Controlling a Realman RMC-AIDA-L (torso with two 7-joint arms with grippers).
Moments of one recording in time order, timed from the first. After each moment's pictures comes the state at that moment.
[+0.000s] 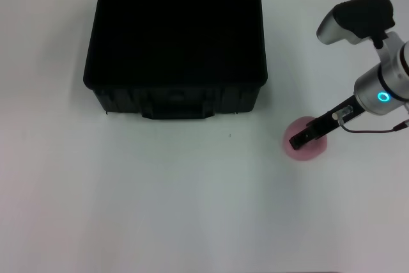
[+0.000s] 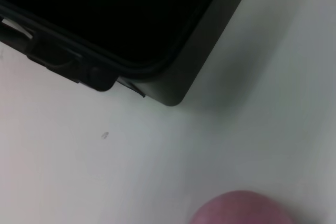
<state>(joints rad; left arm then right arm) -0.74 -2.05 1.29 1.79 -0.42 -1.64 0.00 0.74 2.05 -1.34 -0.70 0.59 1.20 -0.54</state>
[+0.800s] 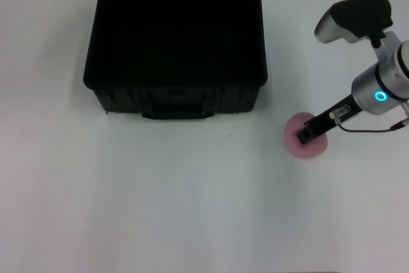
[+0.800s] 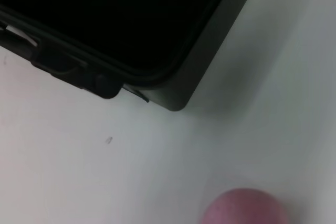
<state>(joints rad) -0.74 -2.05 1.29 1.78 -0.42 -1.64 0.01 0.74 2.06 -1.34 -0.70 0.59 1.20 -0.53</state>
